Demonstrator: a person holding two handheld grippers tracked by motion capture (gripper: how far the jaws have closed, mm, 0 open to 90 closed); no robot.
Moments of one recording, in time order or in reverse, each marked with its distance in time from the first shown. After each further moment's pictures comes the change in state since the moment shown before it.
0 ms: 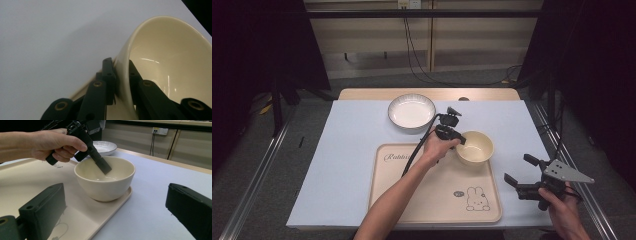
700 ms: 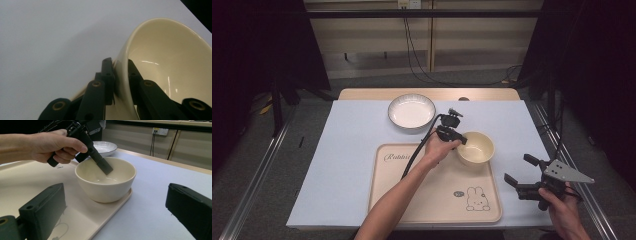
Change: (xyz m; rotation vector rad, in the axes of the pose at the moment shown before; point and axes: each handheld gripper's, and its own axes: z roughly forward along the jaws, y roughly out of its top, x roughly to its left) left arm -0.004 -0.002 0.002 -0.040 0.016 0.060; right arm 0.000 0.000 0.000 -0.003 0.001 -0.002
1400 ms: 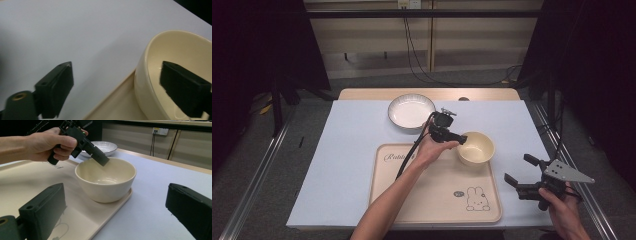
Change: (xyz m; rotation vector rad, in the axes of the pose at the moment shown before) left arm 0.007 -0.009 -0.021 -0.153 0.128 0.067; right arm 0.000 0.000 0.000 0.003 0.003 0.003
